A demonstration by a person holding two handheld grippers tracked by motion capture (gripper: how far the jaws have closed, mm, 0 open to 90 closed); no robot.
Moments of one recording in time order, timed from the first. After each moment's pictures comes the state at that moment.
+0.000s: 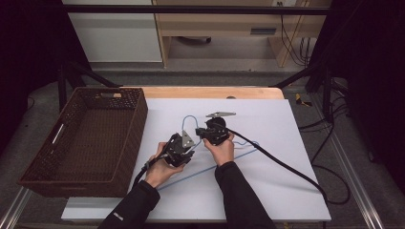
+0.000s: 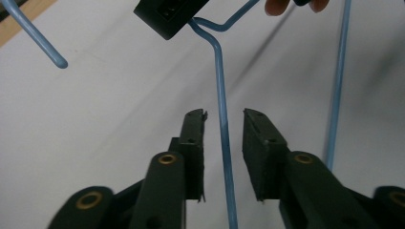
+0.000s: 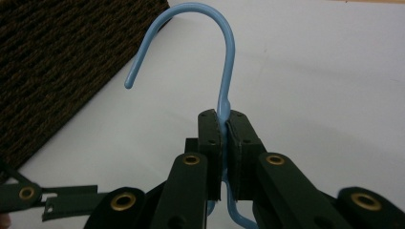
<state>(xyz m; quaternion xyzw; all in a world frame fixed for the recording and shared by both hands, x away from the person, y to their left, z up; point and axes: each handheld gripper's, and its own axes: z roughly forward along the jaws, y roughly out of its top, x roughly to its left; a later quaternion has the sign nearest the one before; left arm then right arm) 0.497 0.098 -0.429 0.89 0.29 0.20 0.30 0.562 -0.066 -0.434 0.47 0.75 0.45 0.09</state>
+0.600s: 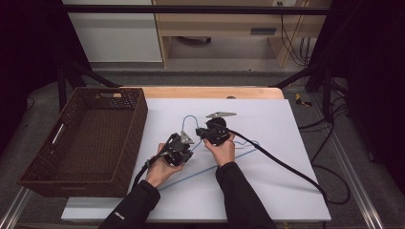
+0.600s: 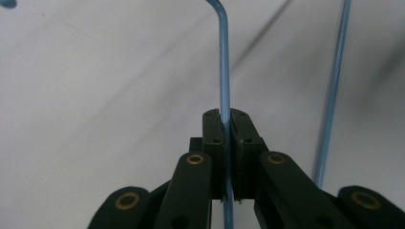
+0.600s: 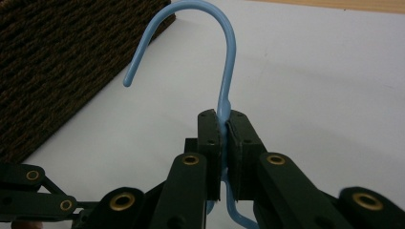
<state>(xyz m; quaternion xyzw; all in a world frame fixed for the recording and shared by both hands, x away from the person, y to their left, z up) 0.504 0.099 -0.438 0.89 0.32 0.15 0.30 0.558 -0.067 -0.430 0.46 0.76 0.46 0.10</state>
